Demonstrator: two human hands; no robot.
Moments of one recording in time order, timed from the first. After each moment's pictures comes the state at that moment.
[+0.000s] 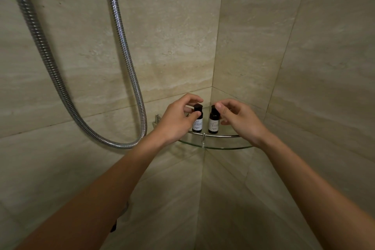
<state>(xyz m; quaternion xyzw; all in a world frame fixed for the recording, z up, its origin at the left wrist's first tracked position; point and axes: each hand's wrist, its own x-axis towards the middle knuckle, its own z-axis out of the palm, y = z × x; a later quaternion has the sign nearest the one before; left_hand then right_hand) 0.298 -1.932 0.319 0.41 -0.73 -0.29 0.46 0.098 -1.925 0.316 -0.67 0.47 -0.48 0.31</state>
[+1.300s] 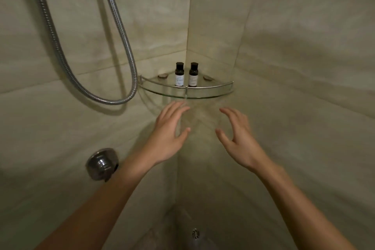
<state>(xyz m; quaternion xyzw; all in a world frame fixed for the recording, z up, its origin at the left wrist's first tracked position) 0.323 -1.811 0.226 0.36 -0.84 -0.17 0.37 0.106 -1.738 0.234 -0.70 0.64 -0.33 0.03</state>
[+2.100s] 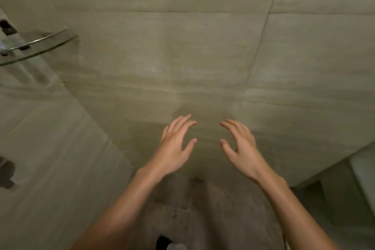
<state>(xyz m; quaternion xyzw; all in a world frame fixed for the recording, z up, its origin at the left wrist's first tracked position) 0.124 -1.503 0.119 0.16 -0.93 -0.28 0.16 -0.016 -1.327 0.115 -0.43 0.84 -0.33 0.07</state>
